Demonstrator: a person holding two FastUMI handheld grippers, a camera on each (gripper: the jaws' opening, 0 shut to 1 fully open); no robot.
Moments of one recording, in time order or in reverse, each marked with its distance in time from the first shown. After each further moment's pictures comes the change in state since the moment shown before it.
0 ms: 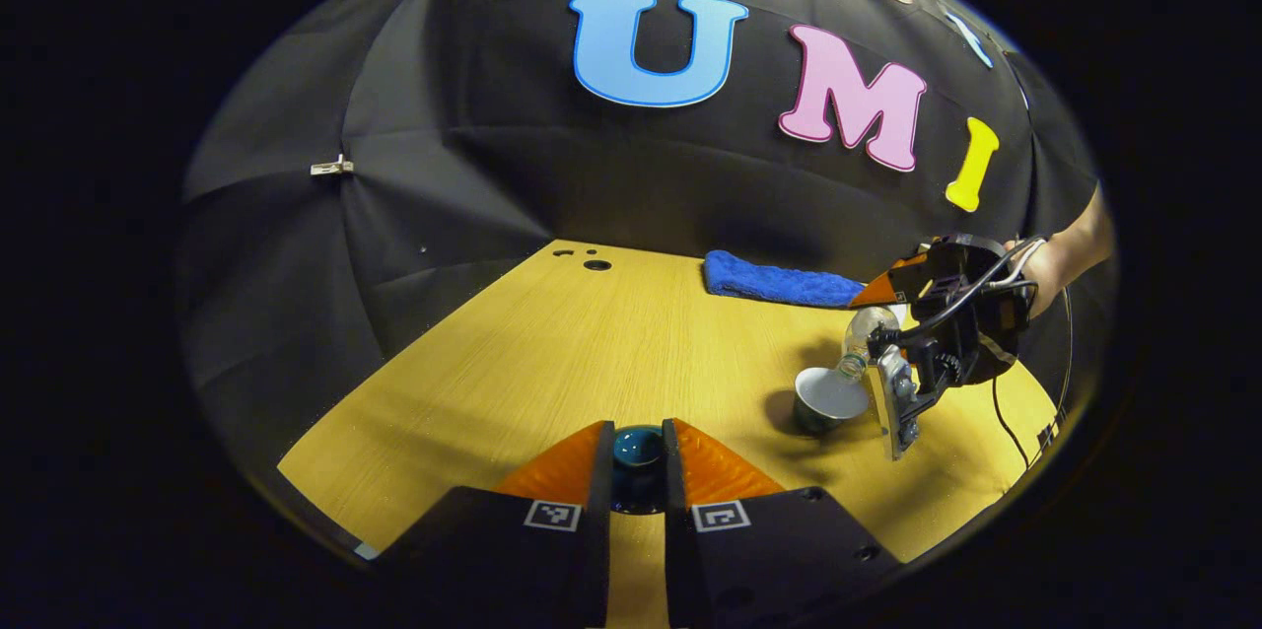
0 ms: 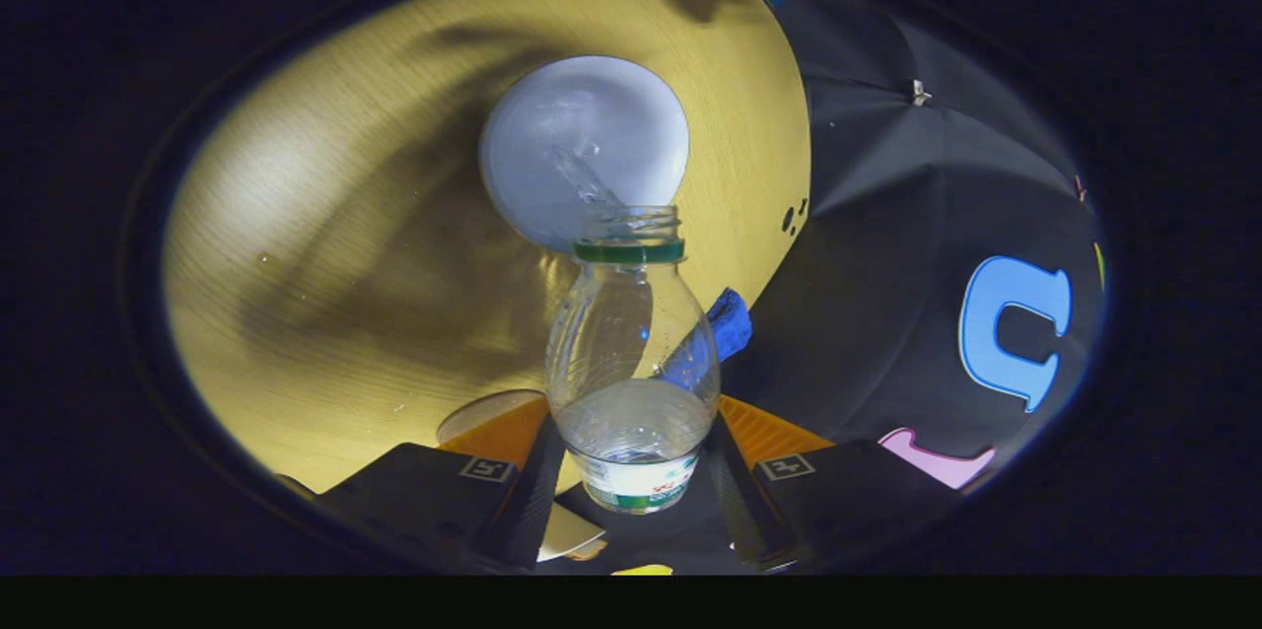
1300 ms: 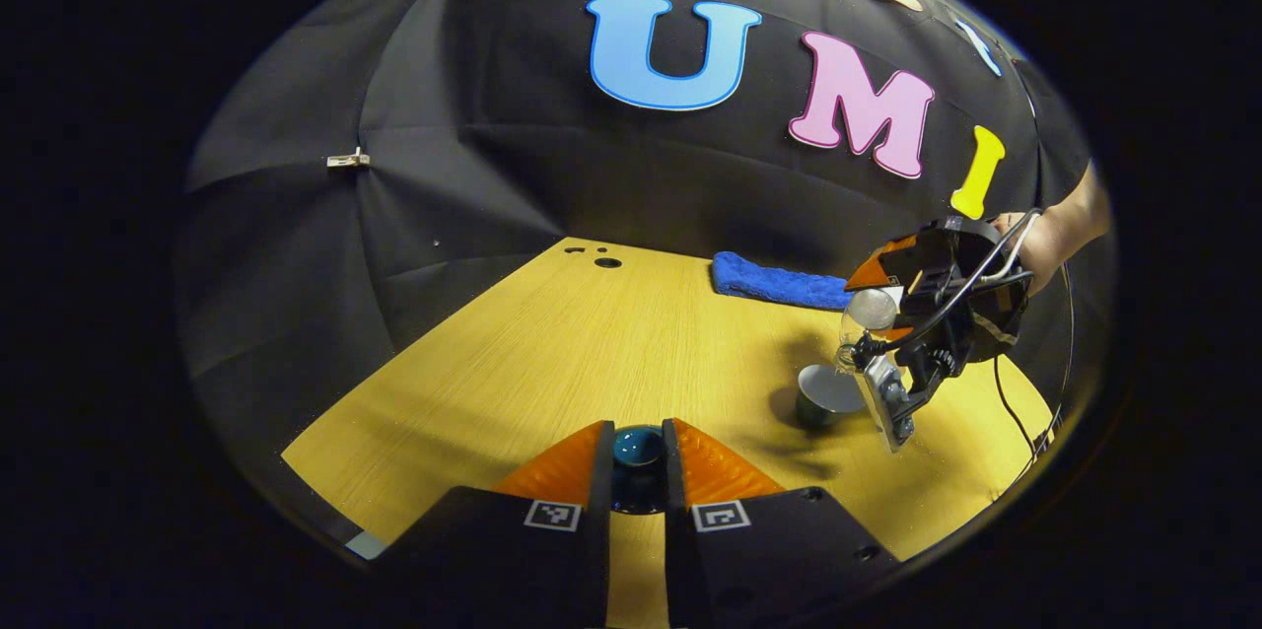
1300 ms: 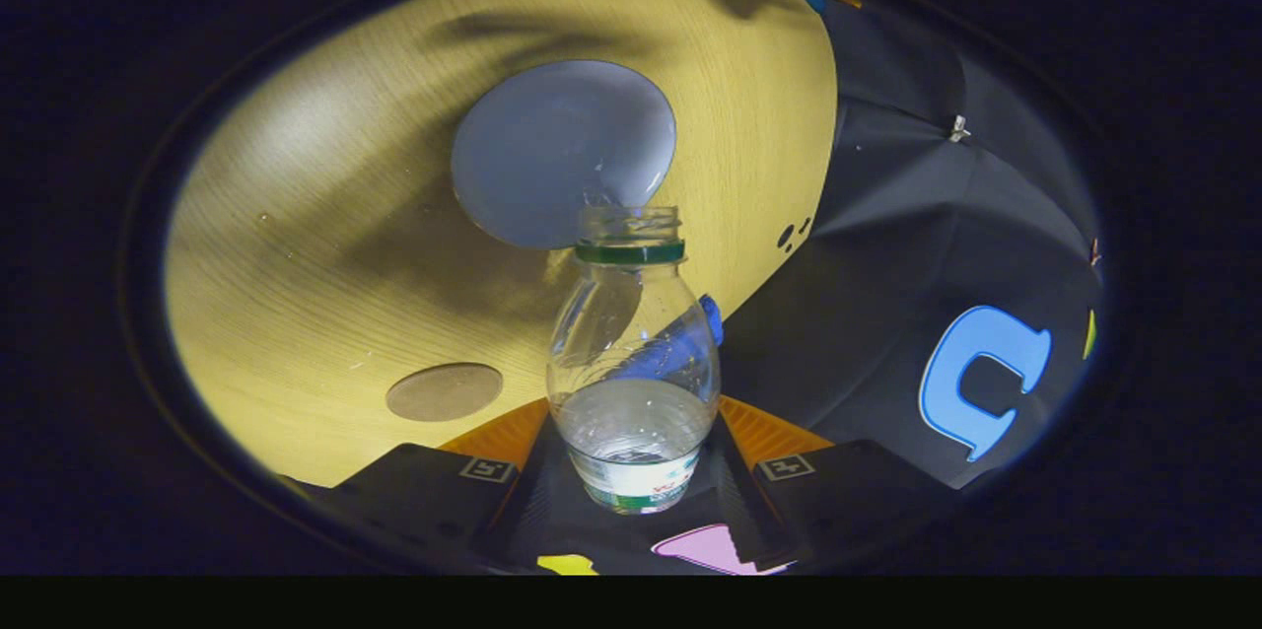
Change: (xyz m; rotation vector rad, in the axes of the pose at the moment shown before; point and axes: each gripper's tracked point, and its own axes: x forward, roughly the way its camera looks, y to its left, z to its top) left arm -0.016 0.009 -0.005 -0.027 -0.006 0.019; right arm -0.004 -0.025 -0.002 -0.183 0.034 -0.003
